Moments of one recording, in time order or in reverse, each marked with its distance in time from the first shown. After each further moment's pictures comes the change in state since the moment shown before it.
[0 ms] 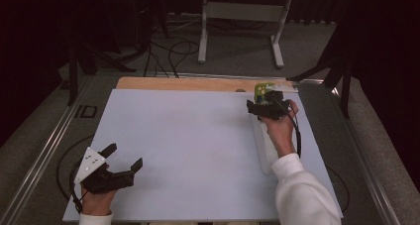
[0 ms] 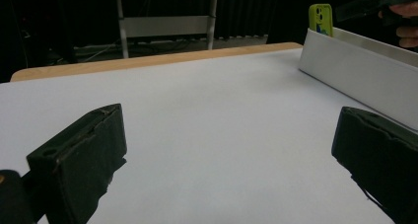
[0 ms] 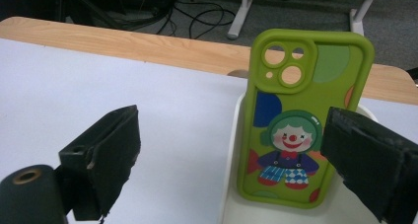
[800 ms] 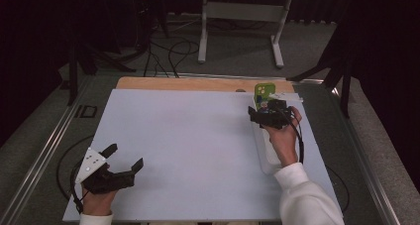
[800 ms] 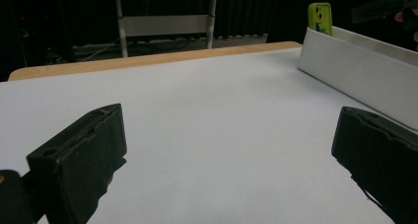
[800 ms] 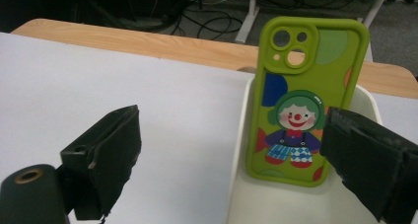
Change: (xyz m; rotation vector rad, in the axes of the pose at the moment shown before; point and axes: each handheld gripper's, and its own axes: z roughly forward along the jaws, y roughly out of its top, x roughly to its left) left arm -0.001 -0.001 0.001 0.002 -0.004 -0.001; right arm 0.005 -0.018 -0.024 -0.040 0.030 -0.010
